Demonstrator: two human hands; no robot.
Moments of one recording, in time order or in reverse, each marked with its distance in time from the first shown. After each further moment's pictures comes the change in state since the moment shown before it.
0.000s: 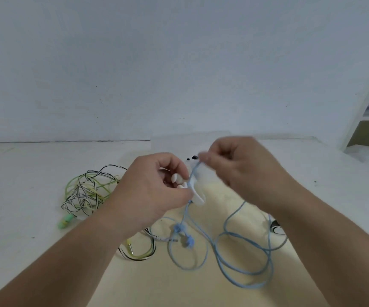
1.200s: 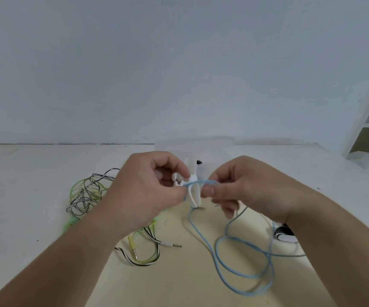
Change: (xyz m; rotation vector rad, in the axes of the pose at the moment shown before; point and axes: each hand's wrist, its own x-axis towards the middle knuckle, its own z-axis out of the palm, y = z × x) left_hand 0.003 0.003 -0.013 -0.035 0.011 0.072; right_hand 0.001 0.014 -0.013 0.098 -0.415 0.091
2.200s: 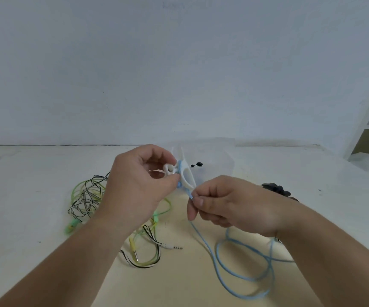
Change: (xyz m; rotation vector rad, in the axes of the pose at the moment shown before) left_hand 0.003 -0.005 0.000 -0.008 0.281 0.026; right_hand 0.008 0.007 0.024 0.087 -0.216 -0.001
